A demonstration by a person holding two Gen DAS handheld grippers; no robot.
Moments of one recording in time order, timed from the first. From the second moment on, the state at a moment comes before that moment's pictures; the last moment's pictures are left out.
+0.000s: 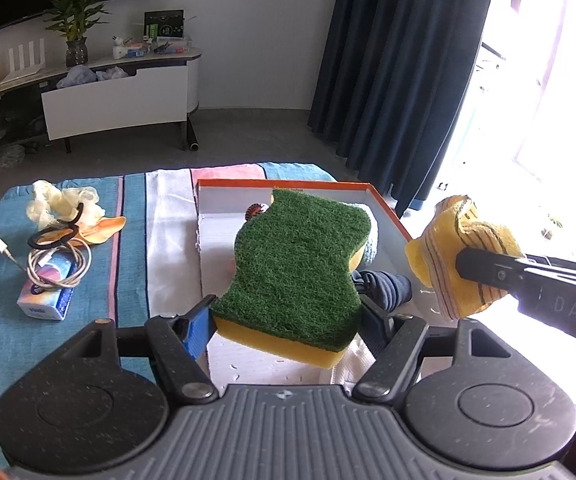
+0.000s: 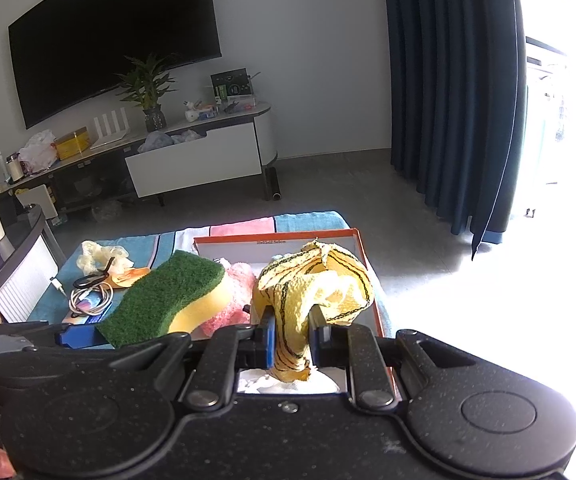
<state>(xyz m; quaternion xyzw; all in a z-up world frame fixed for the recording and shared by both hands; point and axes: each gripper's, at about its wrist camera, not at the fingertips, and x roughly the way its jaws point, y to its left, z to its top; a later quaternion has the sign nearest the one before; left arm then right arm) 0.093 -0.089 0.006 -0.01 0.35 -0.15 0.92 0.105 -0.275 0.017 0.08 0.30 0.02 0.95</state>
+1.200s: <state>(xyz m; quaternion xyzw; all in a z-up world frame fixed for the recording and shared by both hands) 0.090 -0.080 0.000 -0.05 0.37 -0.17 0.91 0.113 -0.277 0.010 0.08 0.29 0.02 0.95</state>
